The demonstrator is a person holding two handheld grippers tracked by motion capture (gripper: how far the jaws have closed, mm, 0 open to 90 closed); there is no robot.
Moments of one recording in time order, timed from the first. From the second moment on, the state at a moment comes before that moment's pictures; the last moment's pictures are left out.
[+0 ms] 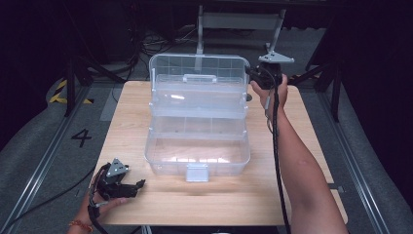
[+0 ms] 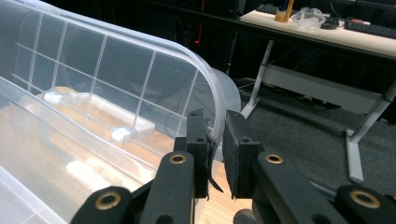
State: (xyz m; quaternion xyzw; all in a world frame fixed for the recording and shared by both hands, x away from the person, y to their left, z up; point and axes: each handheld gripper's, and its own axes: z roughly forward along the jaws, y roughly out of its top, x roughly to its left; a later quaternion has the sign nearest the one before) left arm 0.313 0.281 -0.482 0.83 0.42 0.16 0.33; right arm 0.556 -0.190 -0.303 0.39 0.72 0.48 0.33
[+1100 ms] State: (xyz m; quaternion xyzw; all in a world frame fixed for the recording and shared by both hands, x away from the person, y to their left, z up) left arm 0.313 0.281 -0.481 0.83 0.42 0.16 0.33; right arm 0.604 -0.184 -0.327 0.42 0.73 0.44 0.30
